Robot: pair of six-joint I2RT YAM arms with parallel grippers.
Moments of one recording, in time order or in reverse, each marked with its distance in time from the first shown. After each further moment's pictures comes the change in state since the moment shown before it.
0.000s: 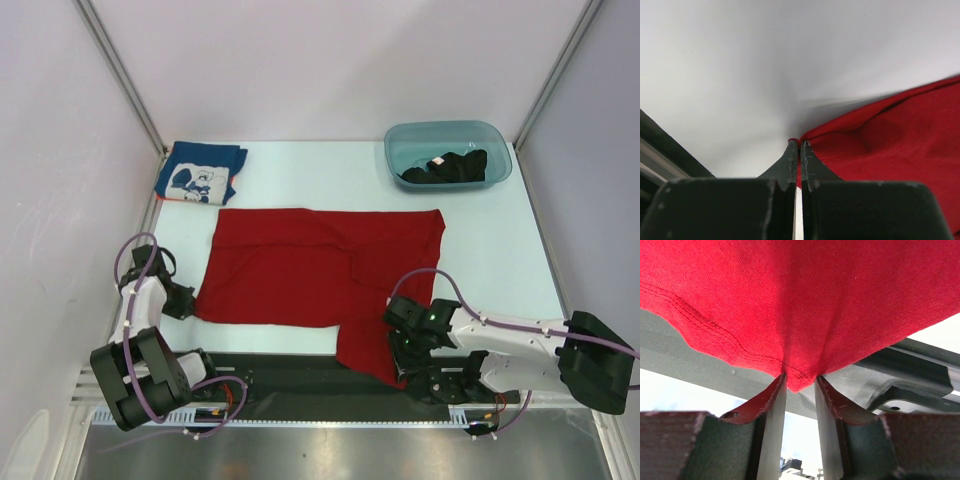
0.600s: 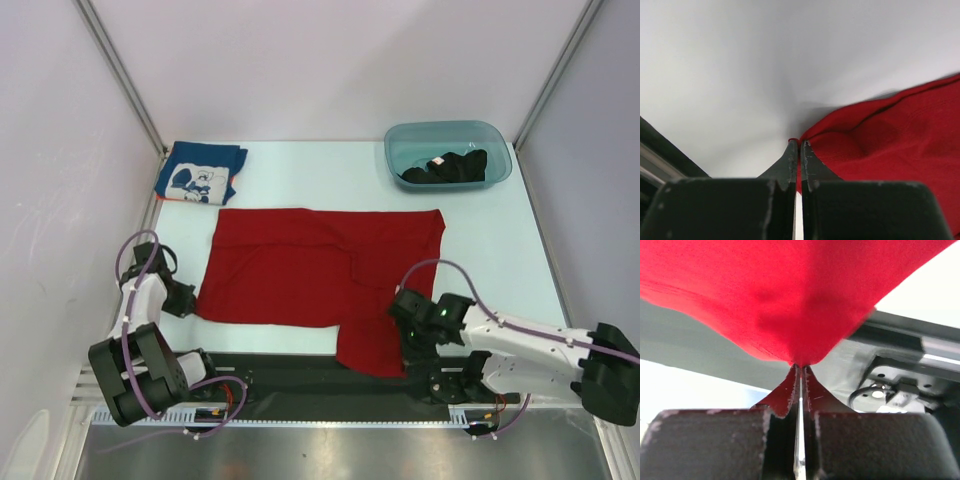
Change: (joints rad) left arm -0.014 0.025 0.011 0.011 -0.004 0.001; right arm -0.010 -0.092 0.050 -0.113 0.097 0.062
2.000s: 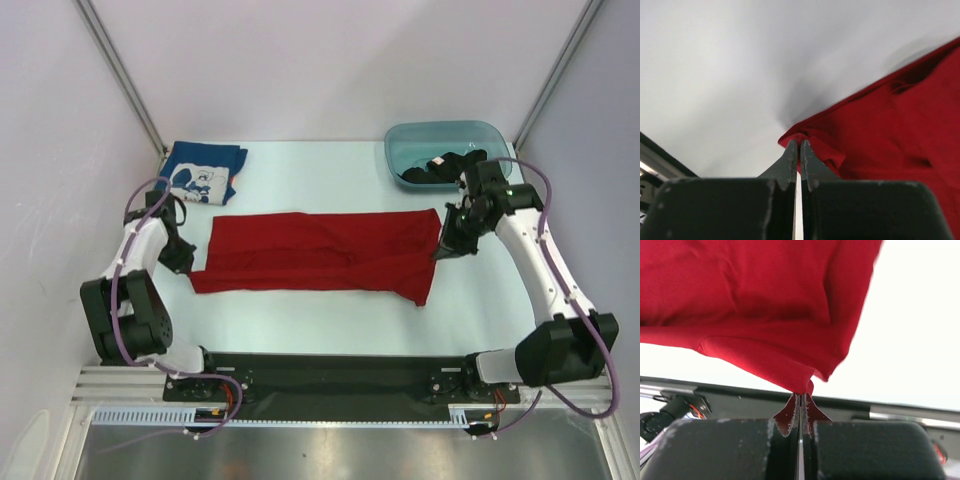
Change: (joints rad) left arm -0.174 0.306 0.430 -0.149 -0.152 0.055; right arm -0.902 0.289 0.769 -0.330 -0.148 -0.528
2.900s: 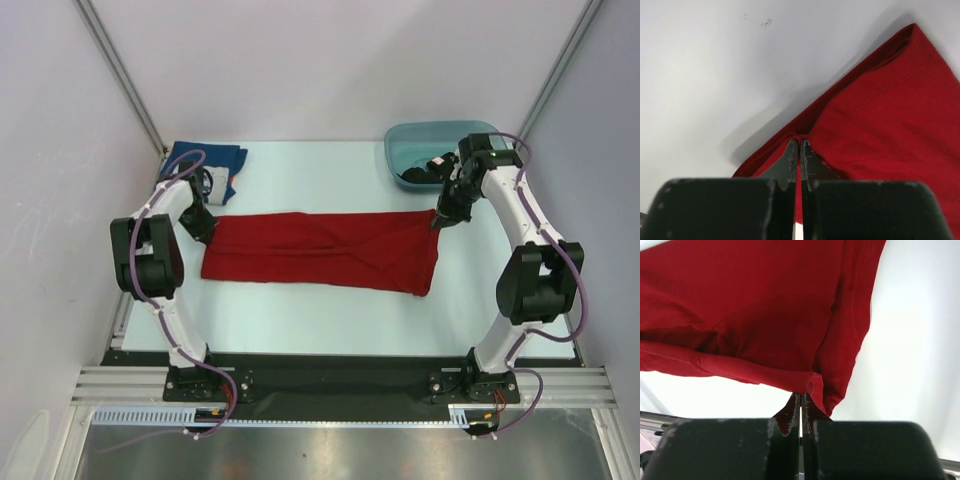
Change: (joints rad) left arm -0.136 0.460 0.402 0.018 0.018 0.102; right arm -0.071 0.406 0.293 0.084 0.021 -0.070
